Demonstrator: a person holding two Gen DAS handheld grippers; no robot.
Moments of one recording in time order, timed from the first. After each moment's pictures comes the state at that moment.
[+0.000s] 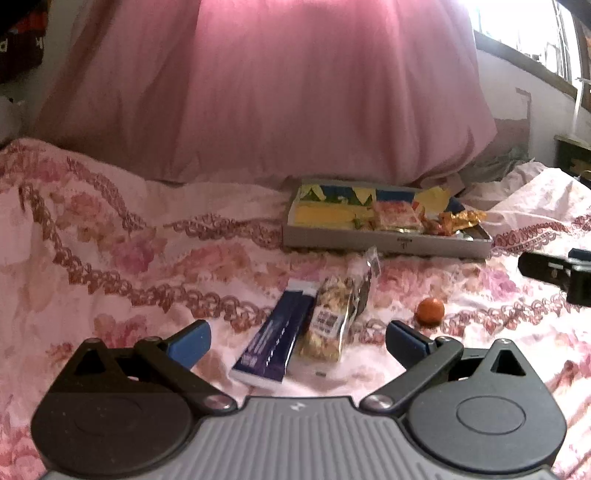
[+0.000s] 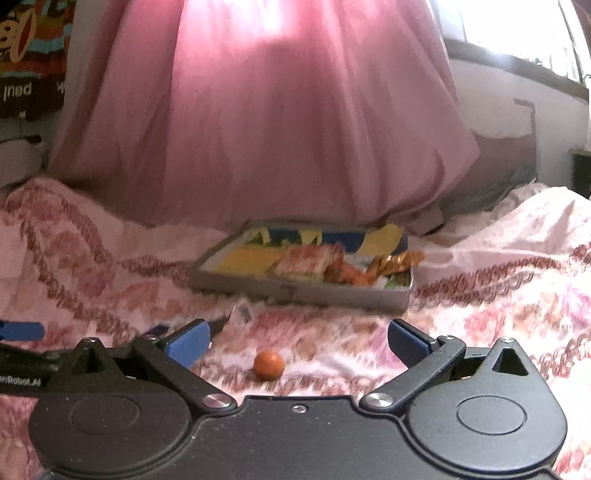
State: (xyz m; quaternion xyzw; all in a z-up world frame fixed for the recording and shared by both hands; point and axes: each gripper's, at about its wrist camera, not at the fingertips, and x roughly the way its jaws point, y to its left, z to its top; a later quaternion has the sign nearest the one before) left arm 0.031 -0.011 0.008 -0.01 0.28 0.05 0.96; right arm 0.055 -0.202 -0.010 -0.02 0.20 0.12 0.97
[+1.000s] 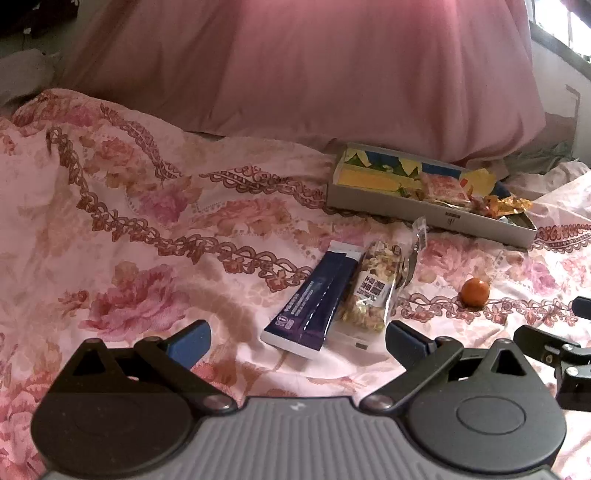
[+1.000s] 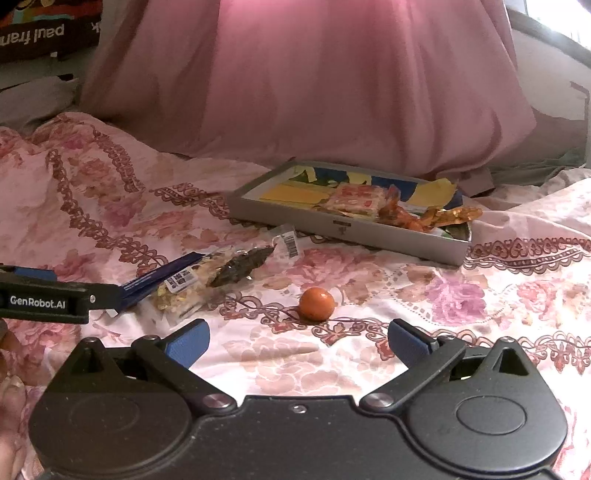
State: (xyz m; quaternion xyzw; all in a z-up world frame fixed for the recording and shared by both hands) left arm 0.041 0.010 -0.014 -0.05 0.33 0.11 0.94; right arm 0.069 -0.169 -0.043 -0.06 0.26 0.18 0.95
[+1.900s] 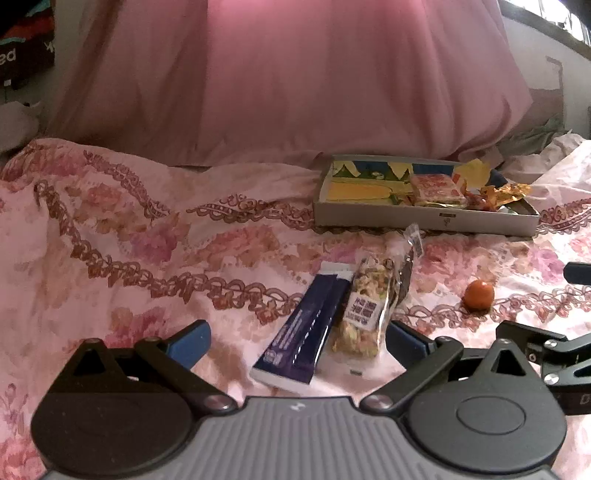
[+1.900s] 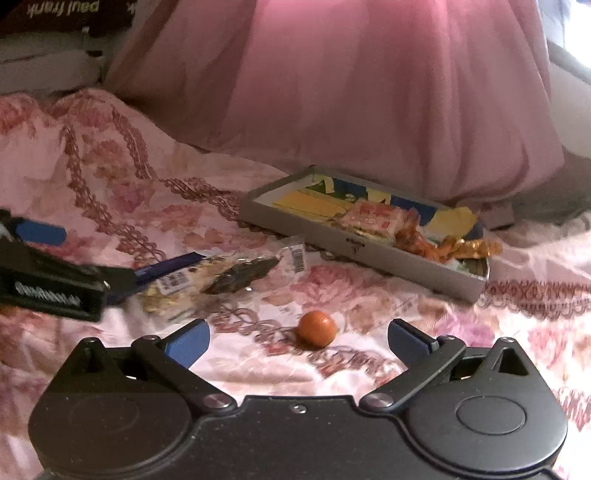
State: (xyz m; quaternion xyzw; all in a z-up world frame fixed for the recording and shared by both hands) left arm 0.059 -0.008 -0.013 0.02 0.31 0.11 0.95; right arm 0.102 -0.161 -0.048 -0.12 0.24 0.20 0.94
